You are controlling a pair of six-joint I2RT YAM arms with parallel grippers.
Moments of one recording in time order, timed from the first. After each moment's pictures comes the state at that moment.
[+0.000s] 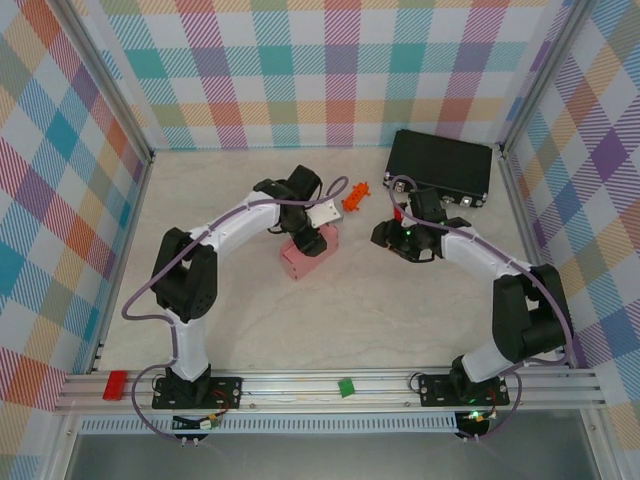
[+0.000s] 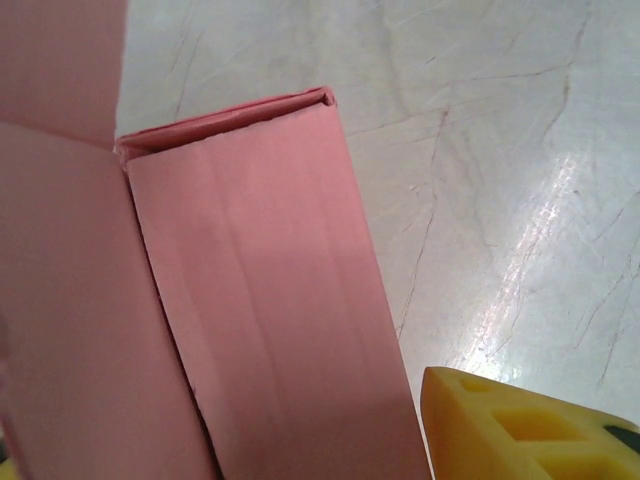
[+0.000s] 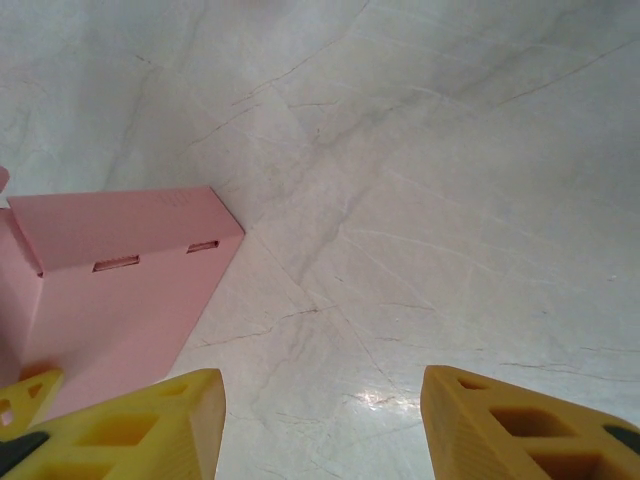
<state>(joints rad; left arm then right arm) -0.57 1.95 1.63 -0.90 0.20 0.53 0.30 1.52 0.97 -0.42 -0.37 0.65</state>
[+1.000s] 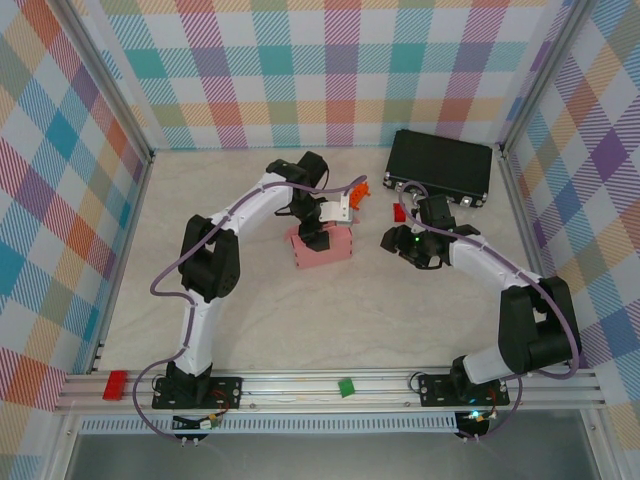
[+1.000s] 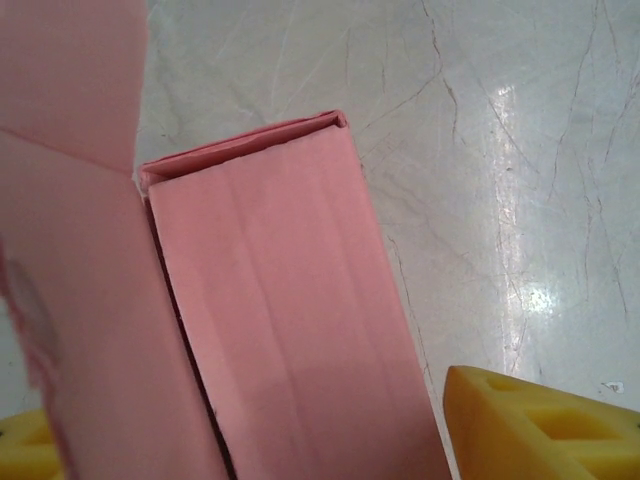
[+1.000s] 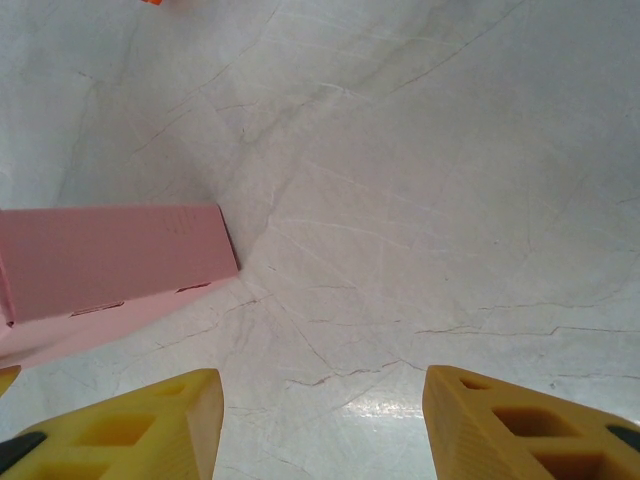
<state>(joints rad) -0.53 2.19 1.97 -1.13 0.40 1.03 0.27 1.46 0.90 -0.44 -0.32 0.65</state>
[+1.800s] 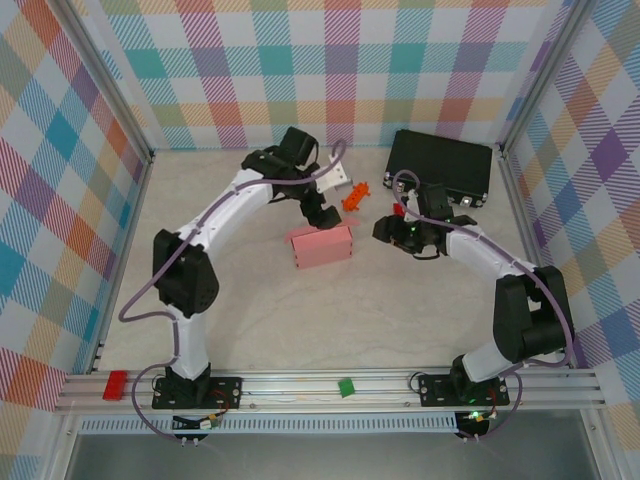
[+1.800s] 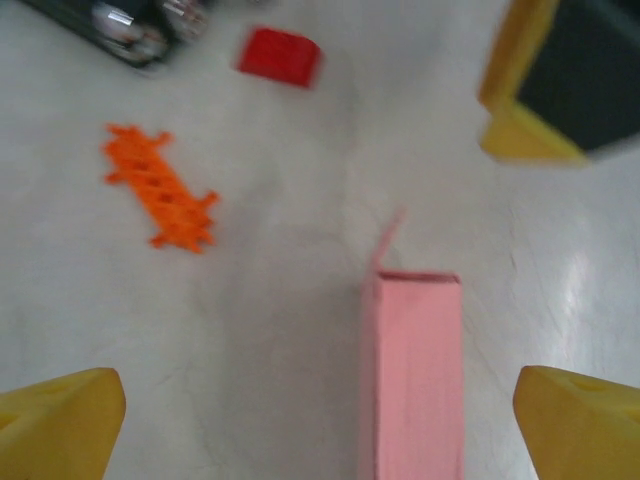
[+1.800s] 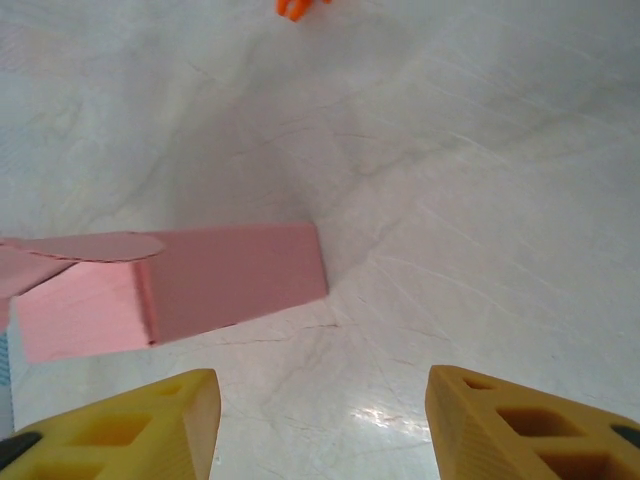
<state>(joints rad) -0.52 1.94 1.90 -0.88 0.35 0.58 0.26 1.53 0.99 -0.39 -0.46 0.53</state>
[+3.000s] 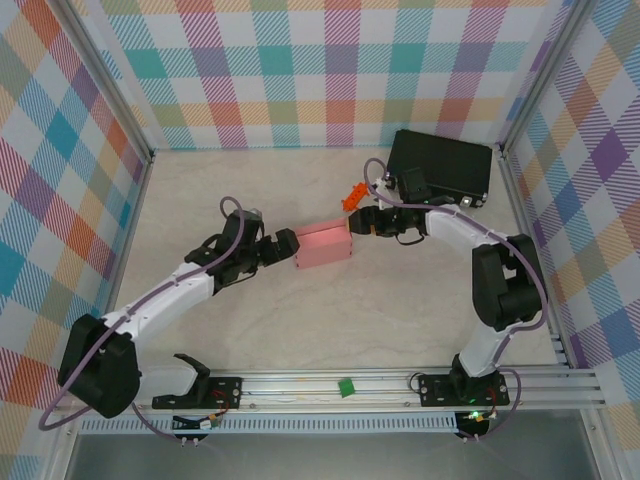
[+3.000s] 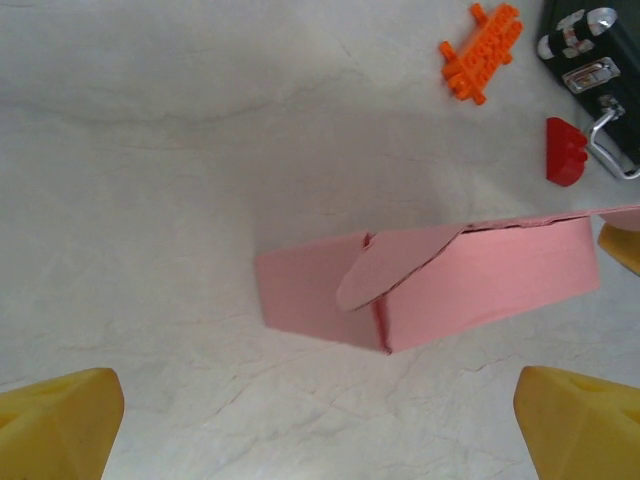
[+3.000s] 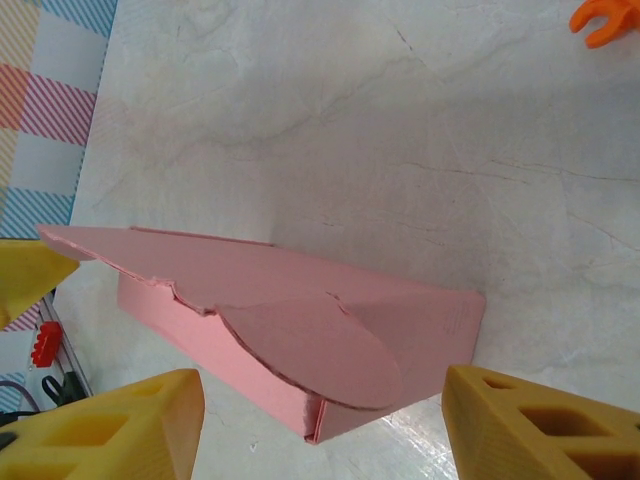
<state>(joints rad) -0.49 1.27 0.82 -0.32 0.05 -0.77 0.33 1.75 1.20 -0.38 -0.70 0.27</state>
